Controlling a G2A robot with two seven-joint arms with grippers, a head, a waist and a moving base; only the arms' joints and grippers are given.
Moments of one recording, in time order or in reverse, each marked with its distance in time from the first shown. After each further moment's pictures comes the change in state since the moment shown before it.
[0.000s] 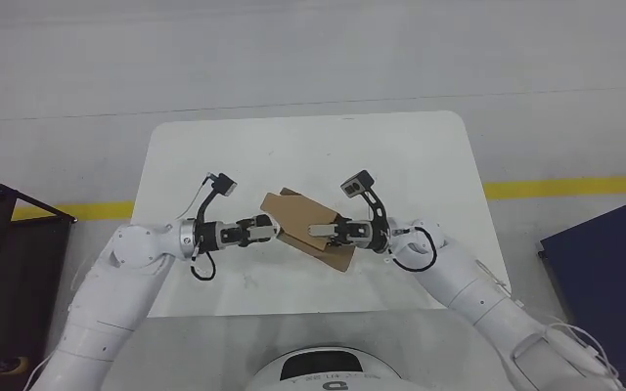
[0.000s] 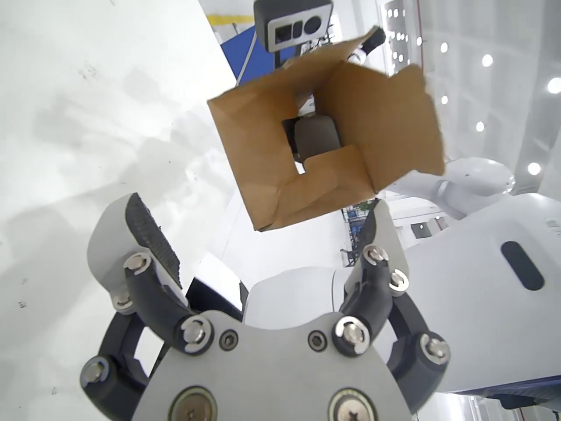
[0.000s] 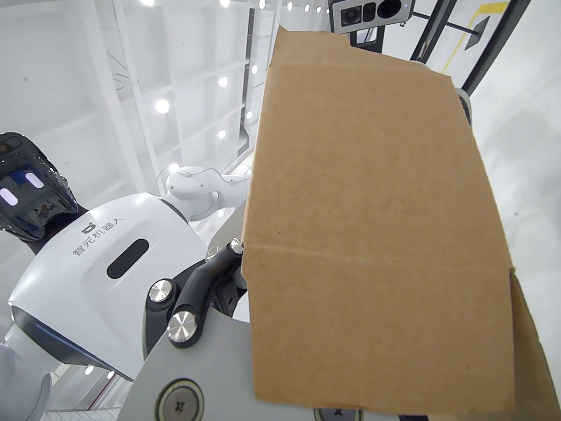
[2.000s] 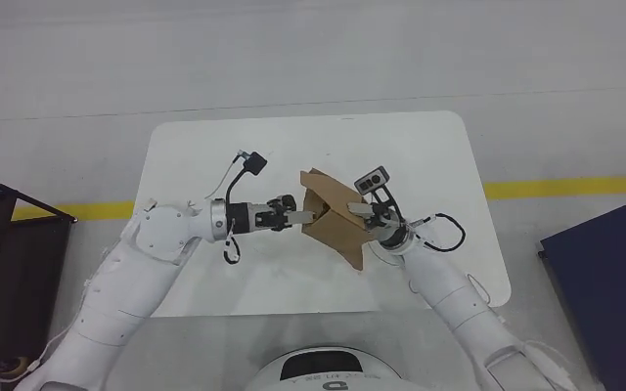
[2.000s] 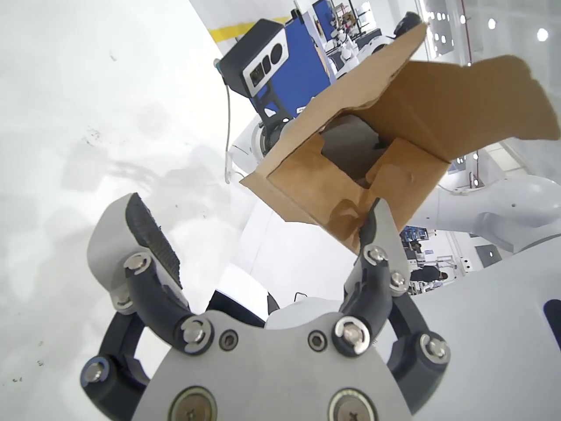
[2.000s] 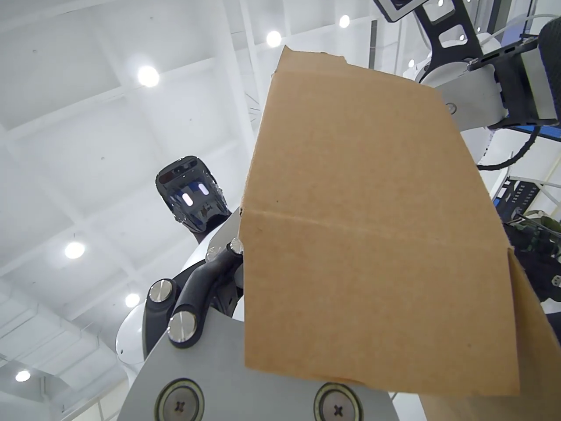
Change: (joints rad) left arm -0.150 -0.031 0.164 -0.150 0.255 0.169 0.162; right arm -0.099 -0.176 0.259 0.124 0.366 0.343 0.343
